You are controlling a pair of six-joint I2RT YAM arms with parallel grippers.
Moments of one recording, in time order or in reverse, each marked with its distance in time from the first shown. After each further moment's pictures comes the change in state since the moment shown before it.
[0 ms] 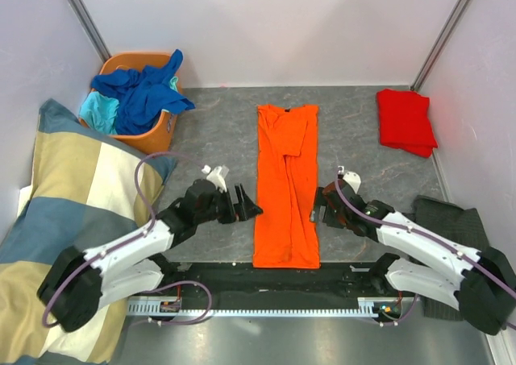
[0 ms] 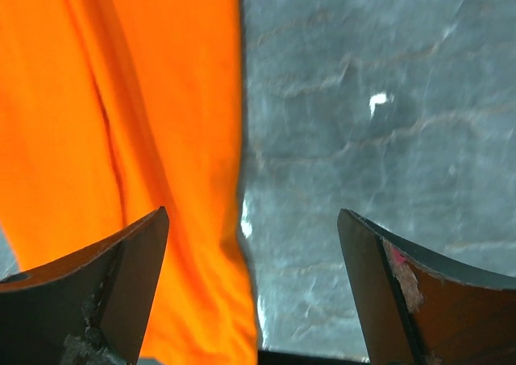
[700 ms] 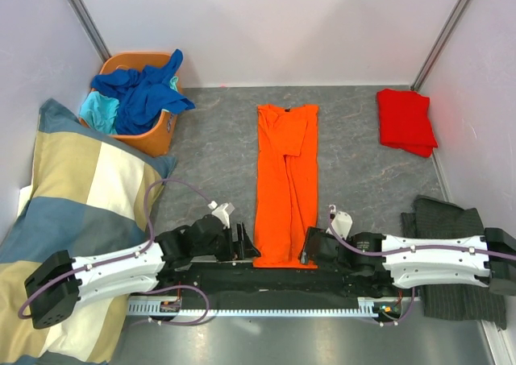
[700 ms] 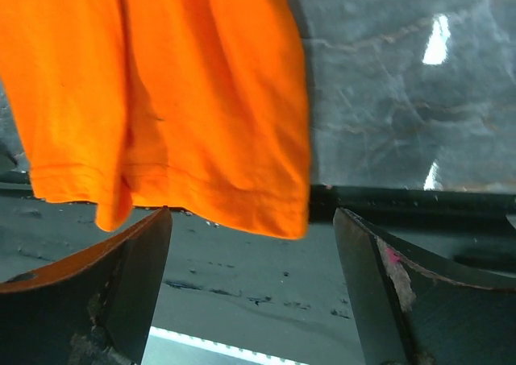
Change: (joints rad) left arm -0.349 -0.242 -0.226 -0.195 -0.105 -0.235; right arm 0.650 -0.107 -0.072 -0.214 0.114 0.661
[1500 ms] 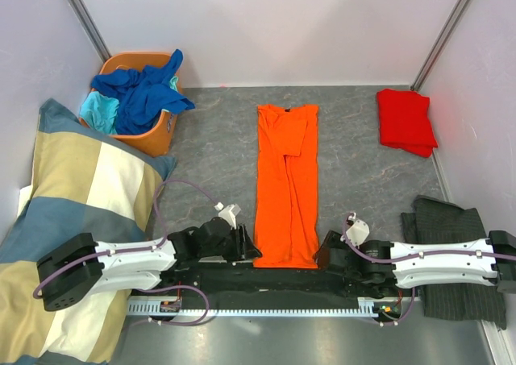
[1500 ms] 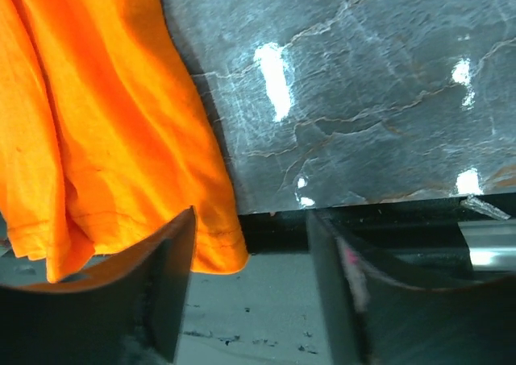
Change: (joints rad) left arm -0.056 0.184 -0.026 0.253 -0.043 -0.048; right arm 0.091 -0.127 -0.140 -0.063 0.124 0.298
